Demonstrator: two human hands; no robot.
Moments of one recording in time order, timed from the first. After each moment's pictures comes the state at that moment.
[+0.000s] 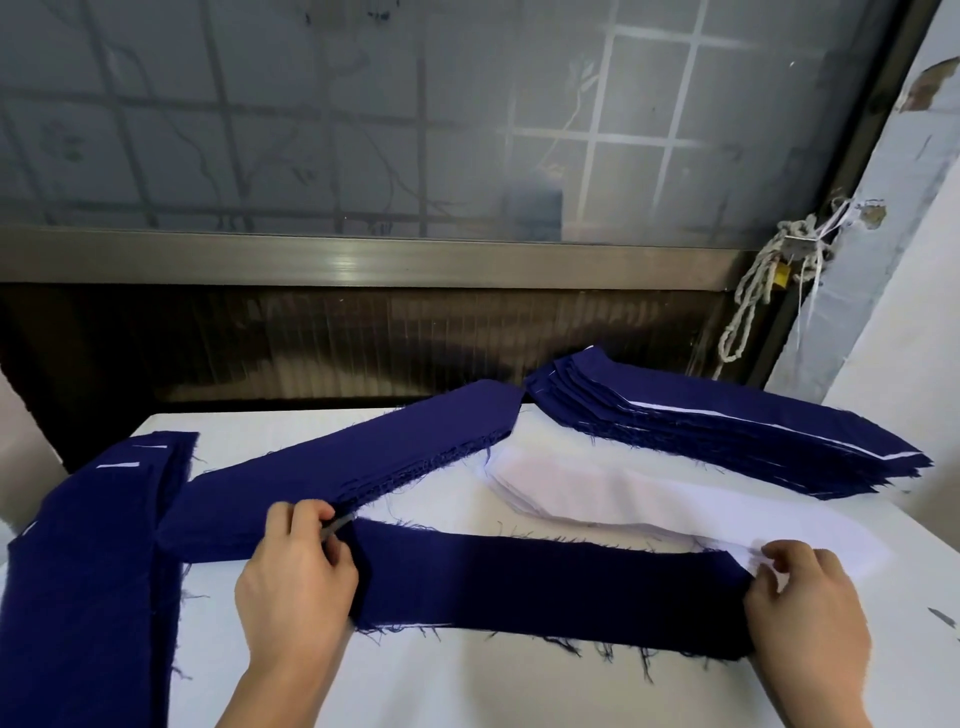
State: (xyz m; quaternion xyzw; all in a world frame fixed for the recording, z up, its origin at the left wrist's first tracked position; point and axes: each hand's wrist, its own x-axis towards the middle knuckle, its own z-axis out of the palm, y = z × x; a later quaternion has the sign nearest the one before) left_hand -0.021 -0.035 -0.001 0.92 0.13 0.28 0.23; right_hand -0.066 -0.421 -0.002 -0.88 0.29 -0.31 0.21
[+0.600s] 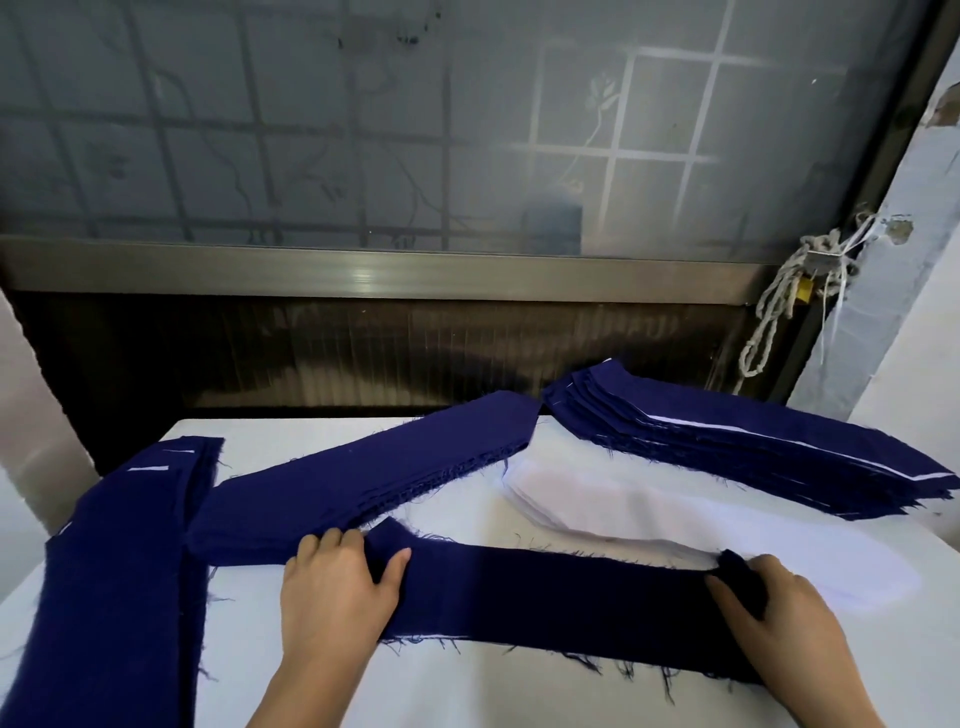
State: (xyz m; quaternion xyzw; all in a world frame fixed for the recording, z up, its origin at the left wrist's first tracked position) left_hand -0.008 -0.036 -0.015 0.97 0.11 0.18 0.11; right_hand -0.062 -0.413 0.001 -0.94 0.19 -0.18 0.23
